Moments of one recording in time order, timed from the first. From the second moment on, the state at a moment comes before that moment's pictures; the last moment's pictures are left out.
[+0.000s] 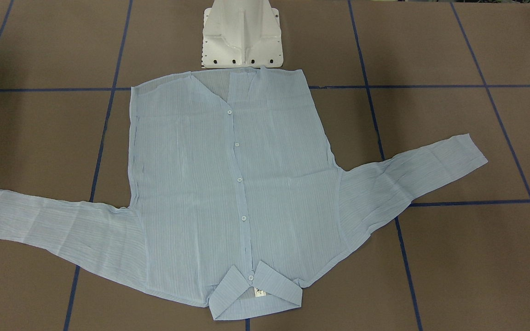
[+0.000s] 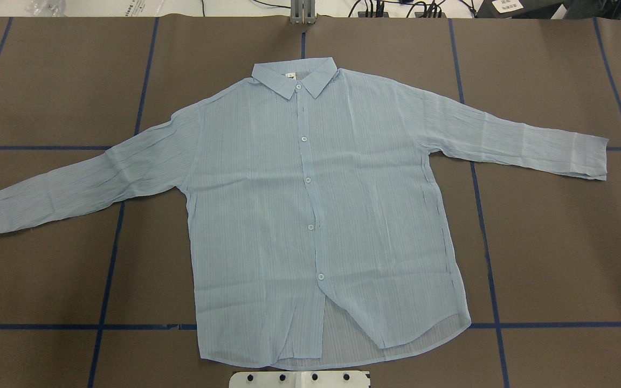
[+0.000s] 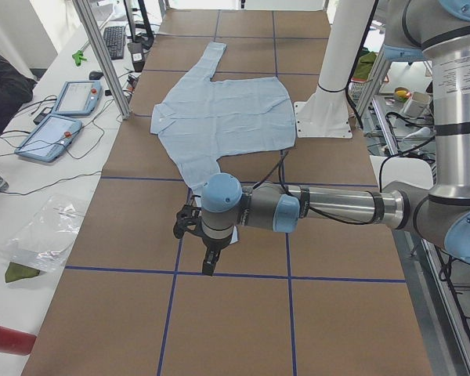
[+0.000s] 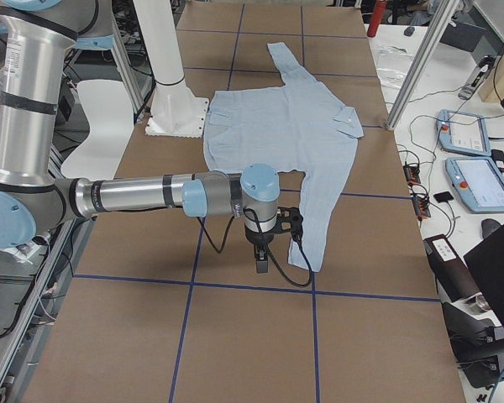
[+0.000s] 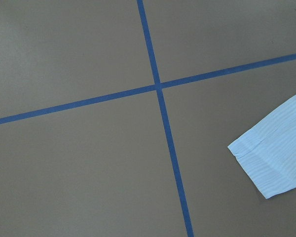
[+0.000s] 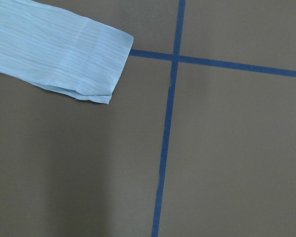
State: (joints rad) left arm -1.59 -1.41 -1.79 -1.67 -2.33 0.12; right arm 1.49 -1.79 1.90 -1.57 2.27 0.03
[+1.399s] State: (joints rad) left arm -1.59 -1.48 -1.72 -2.29 -2.28 0.11; right arm 1.49 -1.68 1.84 -1.27 2.28 0.08
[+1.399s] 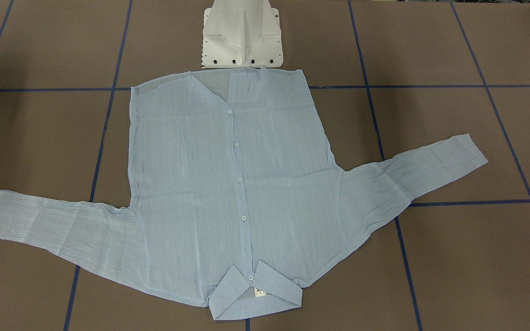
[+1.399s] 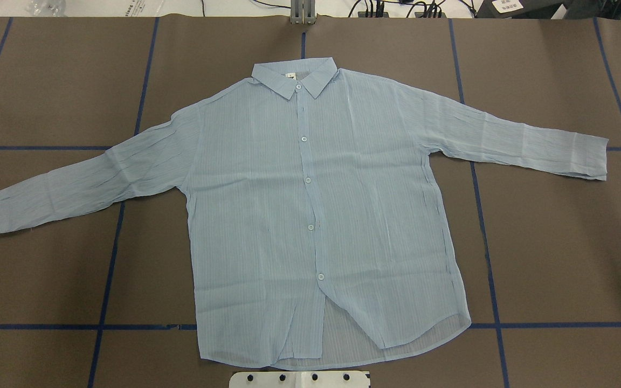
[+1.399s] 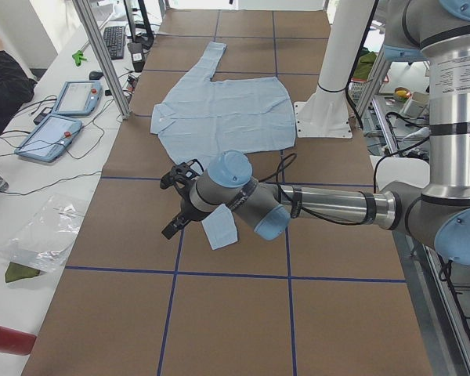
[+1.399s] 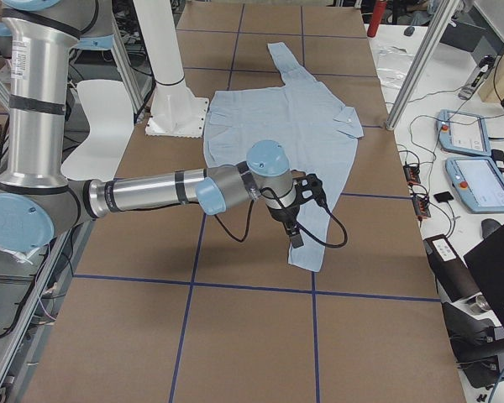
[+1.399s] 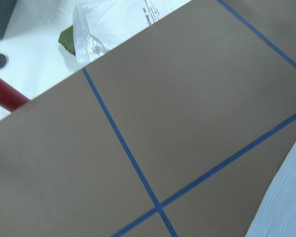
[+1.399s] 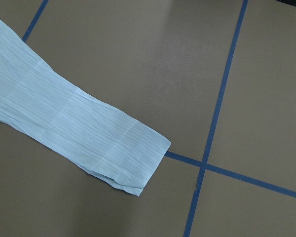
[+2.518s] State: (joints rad) left arm -1.59 -1.47 -1.71 -2.34 -2.28 0.10; right arm 1.27 -1.41 1.23 -0.70 2.25 0.26
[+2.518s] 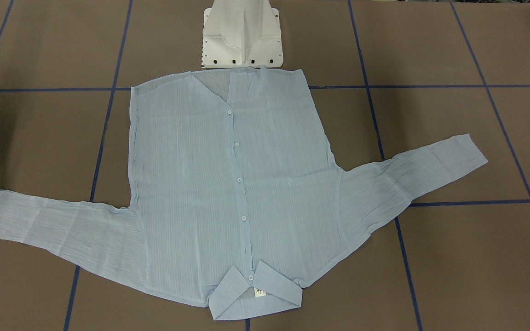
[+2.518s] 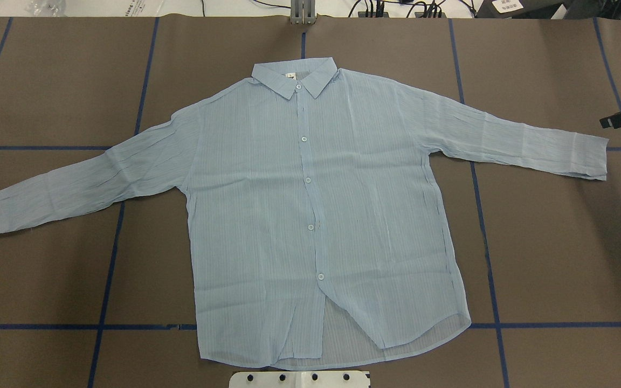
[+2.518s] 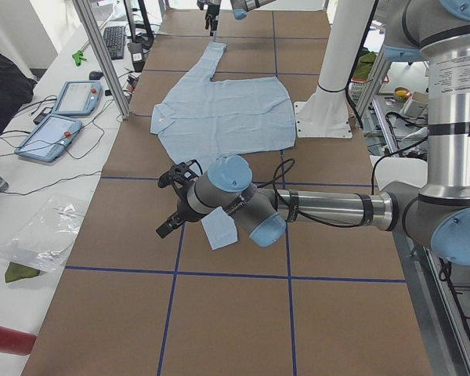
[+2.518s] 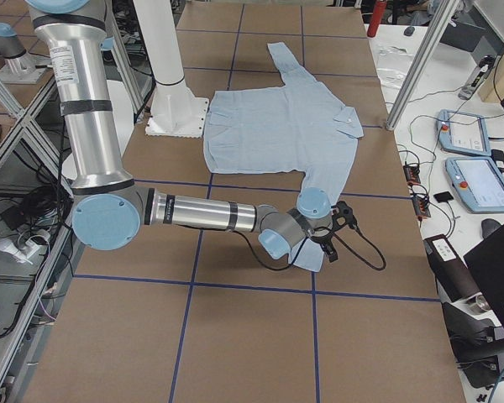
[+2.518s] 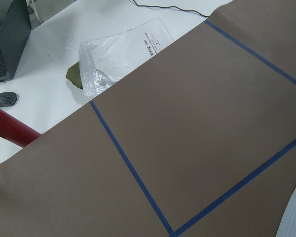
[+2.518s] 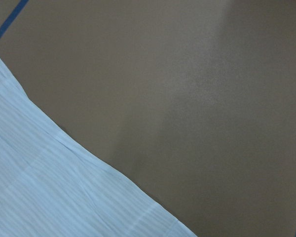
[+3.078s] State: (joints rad) left arm -1.59 -1.47 -1.71 -2.34 -2.28 0.10; right arm 1.26 -1.40 1.10 -0.57 2.25 0.27
